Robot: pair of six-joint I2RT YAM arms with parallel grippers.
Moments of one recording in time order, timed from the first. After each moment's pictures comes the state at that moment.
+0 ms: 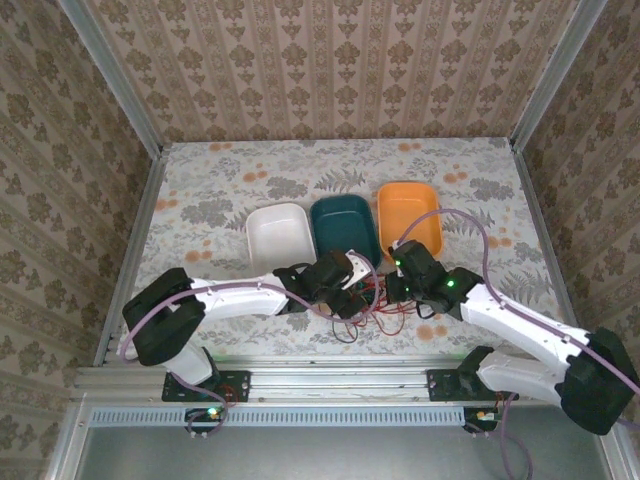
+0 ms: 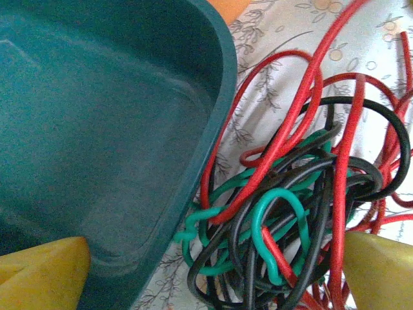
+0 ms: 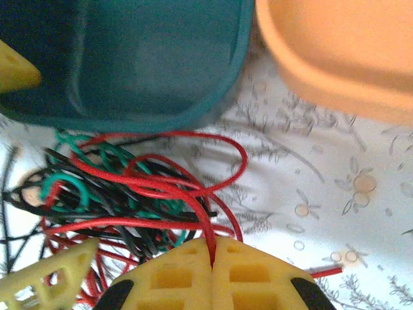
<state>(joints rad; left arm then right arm) -1.10 1.59 0.86 -0.11 -0.15 0.03 0.66 1.06 0.67 -0.54 0.11 0.48</state>
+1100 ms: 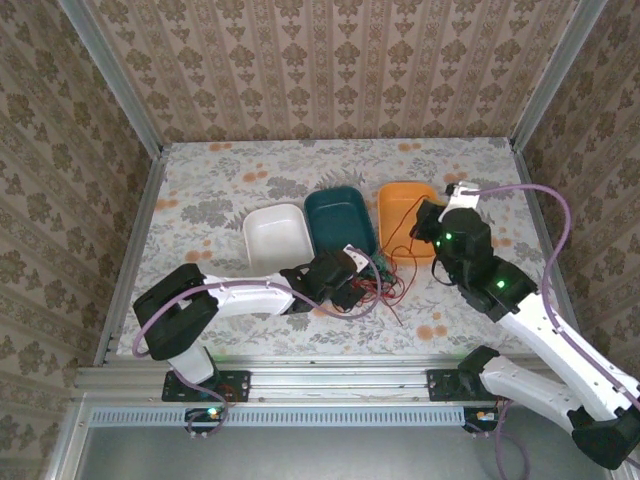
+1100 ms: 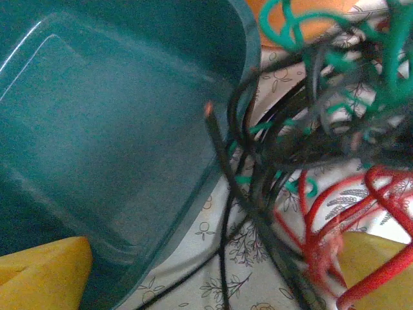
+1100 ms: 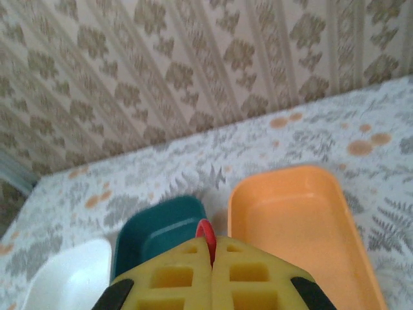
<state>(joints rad) -1.10 1.65 0.87 -0.04 -0.32 -0.03 0.56 0.86 0.93 -0.33 0.49 0.51</state>
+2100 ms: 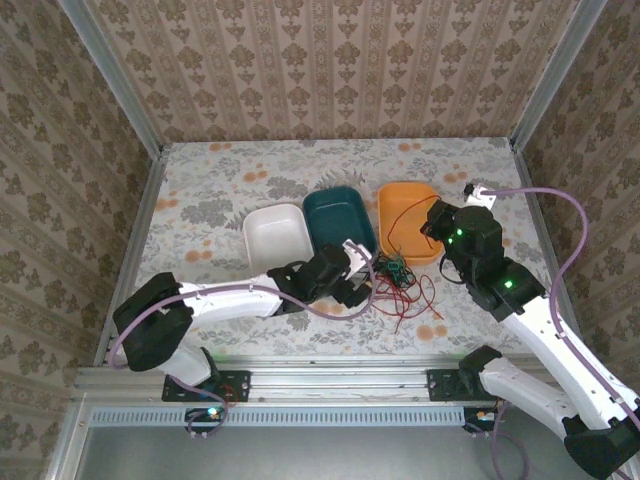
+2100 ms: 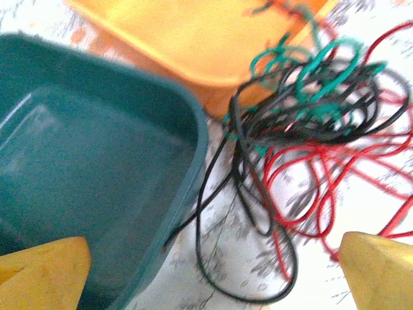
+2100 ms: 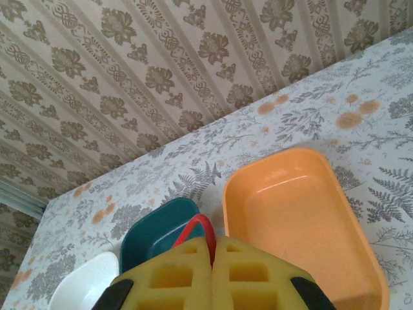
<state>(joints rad) -1.11 1.53 0.87 0.00 -0.18 0.00 0.46 0.84 0.90 -0.39 0.41 0.67</state>
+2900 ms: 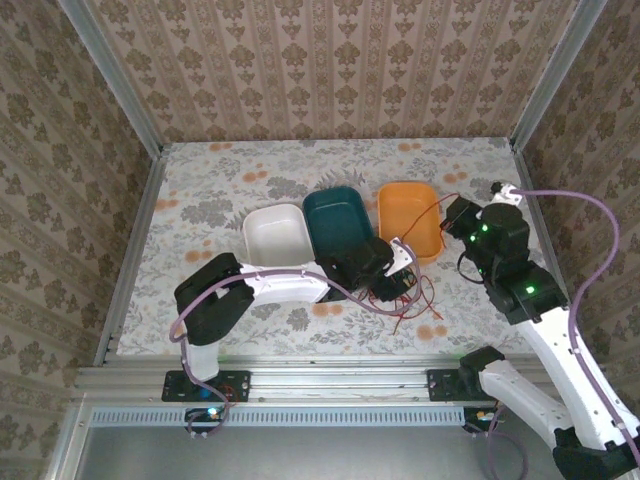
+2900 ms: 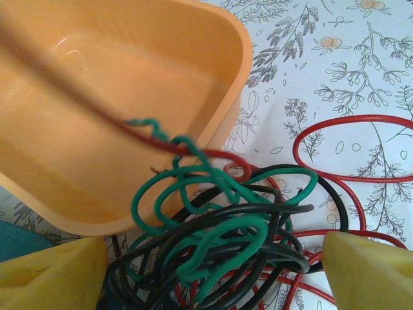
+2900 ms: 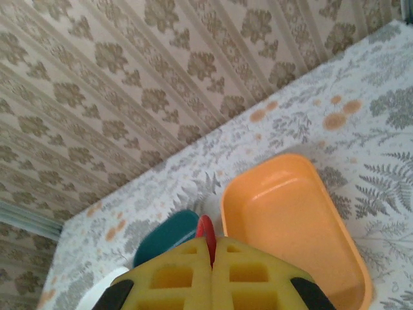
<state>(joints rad) -1.16 1.87 1.19 0.02 -0.11 0.09 0.30 0.77 0.99 -0.51 0.28 0.72</state>
